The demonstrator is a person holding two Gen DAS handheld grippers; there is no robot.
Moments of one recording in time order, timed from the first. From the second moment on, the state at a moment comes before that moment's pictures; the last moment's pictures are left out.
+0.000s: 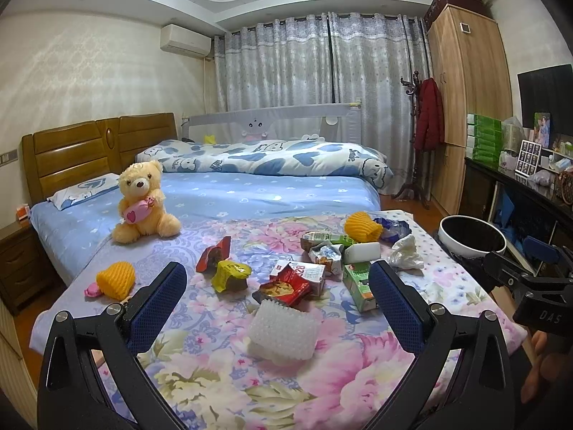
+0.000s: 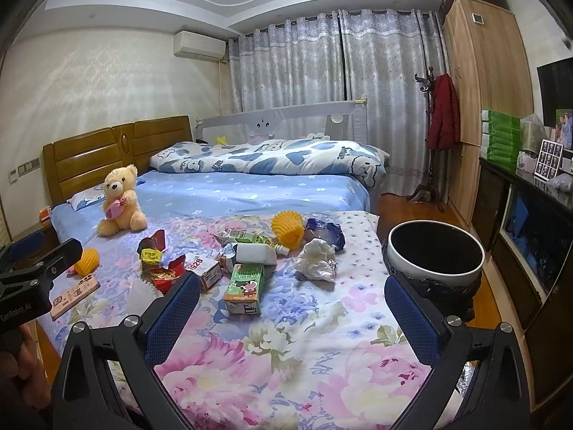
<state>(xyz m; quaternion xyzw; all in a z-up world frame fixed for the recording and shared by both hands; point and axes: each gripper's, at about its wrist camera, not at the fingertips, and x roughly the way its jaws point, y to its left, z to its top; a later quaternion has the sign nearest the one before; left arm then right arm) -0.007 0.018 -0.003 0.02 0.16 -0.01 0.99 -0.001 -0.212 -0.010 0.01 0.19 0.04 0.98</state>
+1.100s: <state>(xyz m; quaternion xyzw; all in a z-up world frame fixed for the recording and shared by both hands) -0.006 0.014 -0.001 0.02 0.16 -0.01 0.99 -0.001 -0.209 -0.014 0.01 0.20 0.04 0.98</state>
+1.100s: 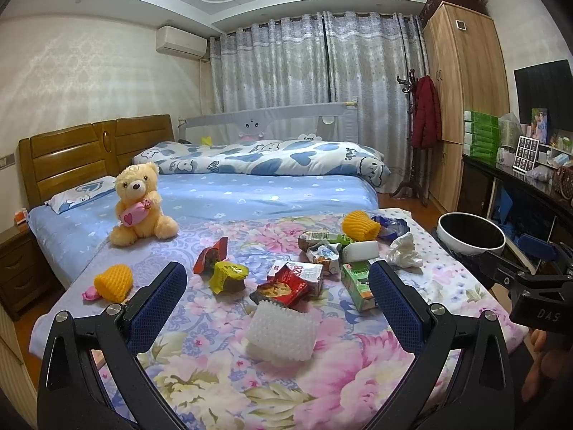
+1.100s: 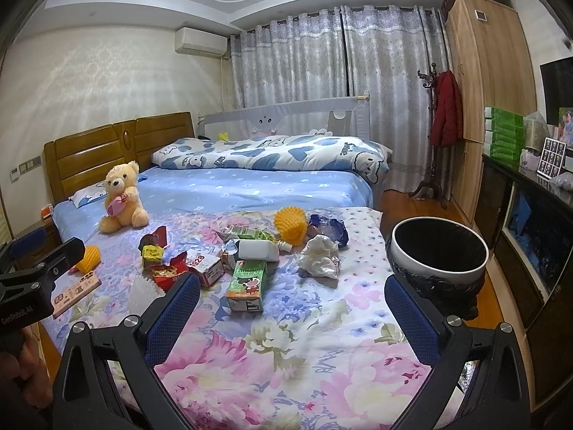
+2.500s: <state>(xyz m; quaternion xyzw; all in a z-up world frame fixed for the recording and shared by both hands) 0.071 0.052 -0.088 -0.02 0.34 -0.05 0.94 0.107 -0.179 -0.083 0.08 0.39 0.12 0.91</state>
